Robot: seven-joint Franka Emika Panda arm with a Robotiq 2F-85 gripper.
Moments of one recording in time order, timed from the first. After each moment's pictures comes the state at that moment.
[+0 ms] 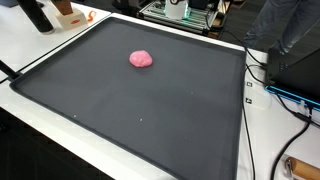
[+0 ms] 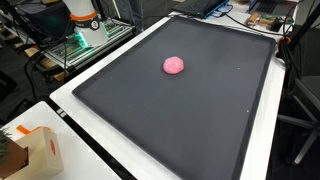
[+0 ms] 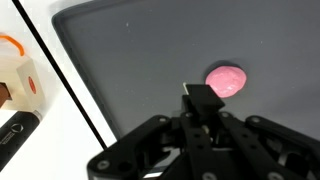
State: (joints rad) arm -0.14 -0.86 -0.01 -2.76 -0.06 2.16 0.09
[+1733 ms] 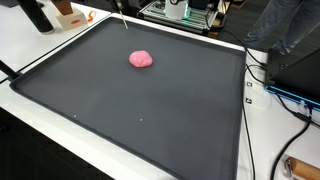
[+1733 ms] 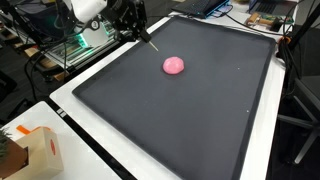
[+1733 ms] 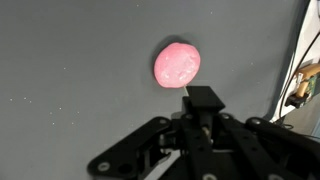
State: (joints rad) arm 0.00 -0.09 -0.38 -2.40 0.67 2.19 -0.73
